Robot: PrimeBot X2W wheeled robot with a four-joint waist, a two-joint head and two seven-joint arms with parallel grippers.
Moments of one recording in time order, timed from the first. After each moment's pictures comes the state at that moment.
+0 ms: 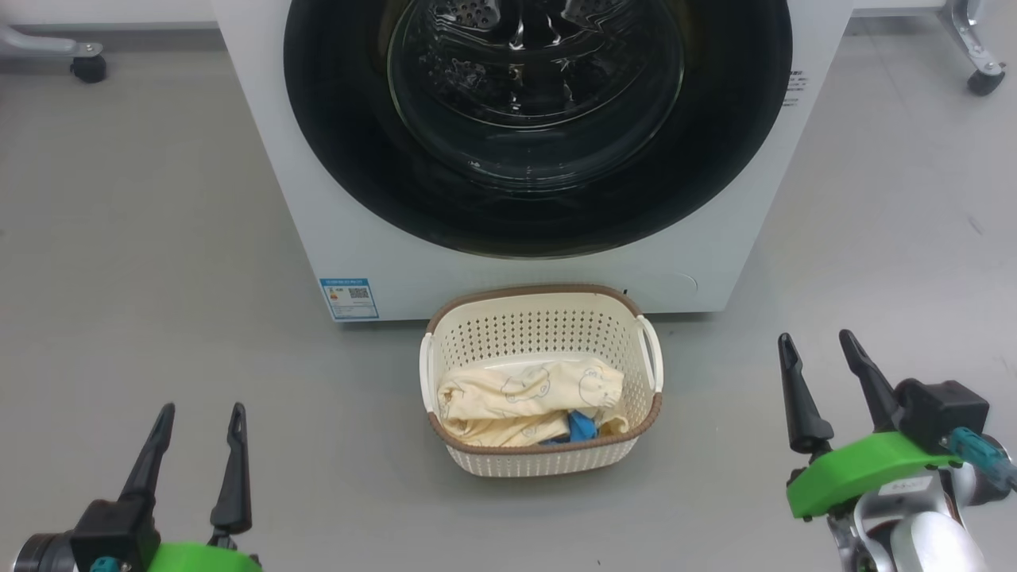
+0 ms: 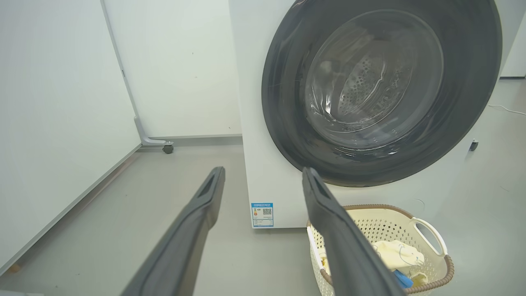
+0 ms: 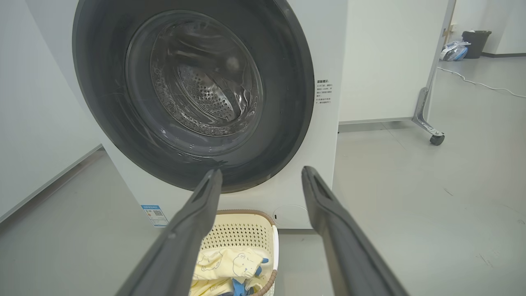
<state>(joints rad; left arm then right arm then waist) 0.02 0.31 -0.19 0.08 -0.29 0.12 -0.25 0.01 -0.04 0.01 0.09 0.18 0.13 -0.12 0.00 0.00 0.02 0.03</state>
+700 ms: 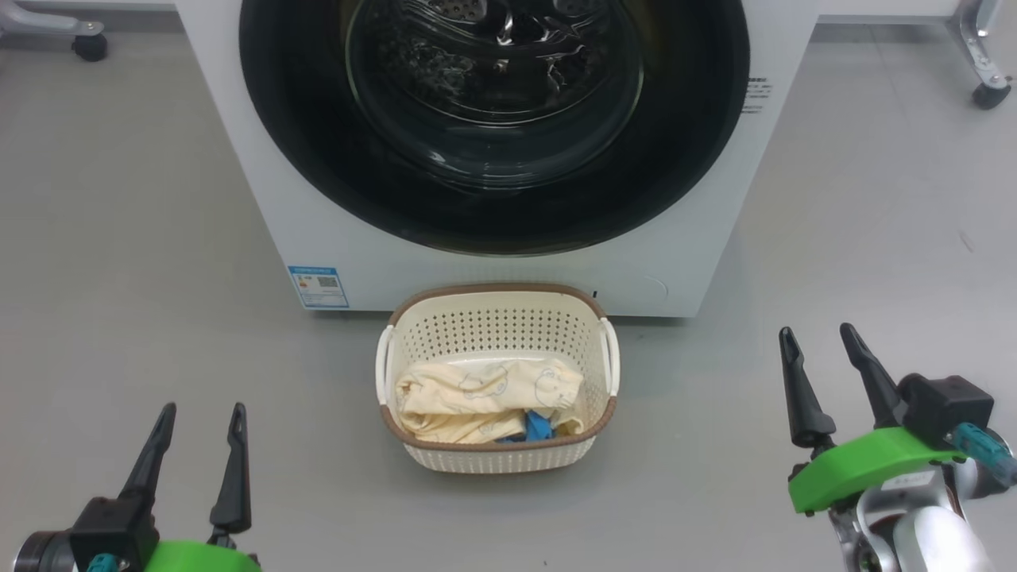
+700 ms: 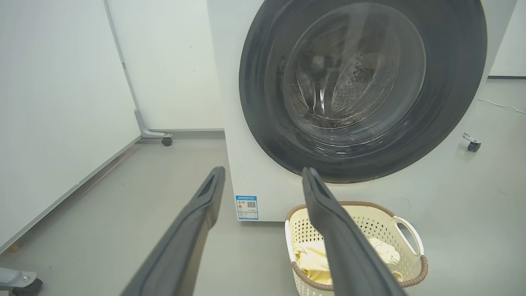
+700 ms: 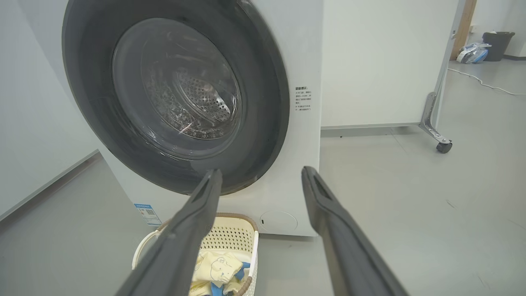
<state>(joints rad) 0.02 0.32 -0.20 0.09 -0.30 0.11 -0.25 0.00 -0.03 0.00 0.09 0.18 0.13 -0.12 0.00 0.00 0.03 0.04</state>
